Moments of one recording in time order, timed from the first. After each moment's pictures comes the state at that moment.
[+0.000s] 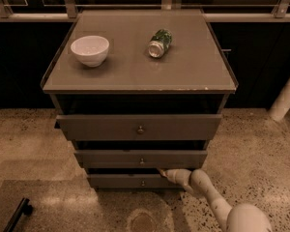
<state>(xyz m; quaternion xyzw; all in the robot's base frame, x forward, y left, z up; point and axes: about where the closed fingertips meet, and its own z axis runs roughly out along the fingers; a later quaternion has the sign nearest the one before) 0.714 -0.107 0.194 -0.28 0.77 0.25 0.51</state>
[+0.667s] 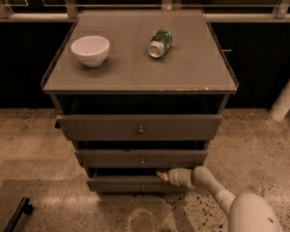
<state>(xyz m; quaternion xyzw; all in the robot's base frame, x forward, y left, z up) 0.677 -0.107 0.191 -0.32 0.80 0.28 0.42</state>
